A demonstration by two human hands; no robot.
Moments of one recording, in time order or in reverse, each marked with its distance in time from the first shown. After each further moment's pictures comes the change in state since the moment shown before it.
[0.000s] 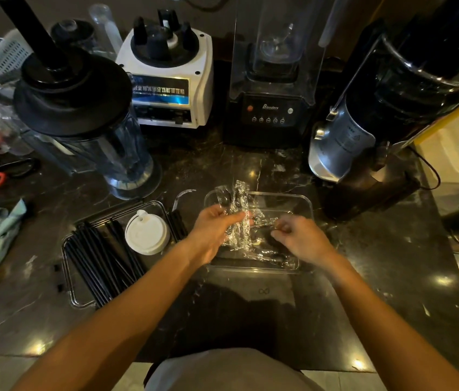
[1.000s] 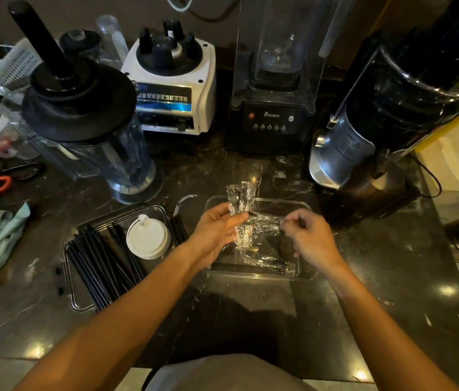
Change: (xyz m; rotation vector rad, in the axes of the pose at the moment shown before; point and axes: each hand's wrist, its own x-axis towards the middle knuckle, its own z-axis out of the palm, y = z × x) left_hand 0.001 0.002 0.000 0.014 -0.039 0.029; right_hand -0.007 -0.004 -0.005 0.526 0.254 0.062
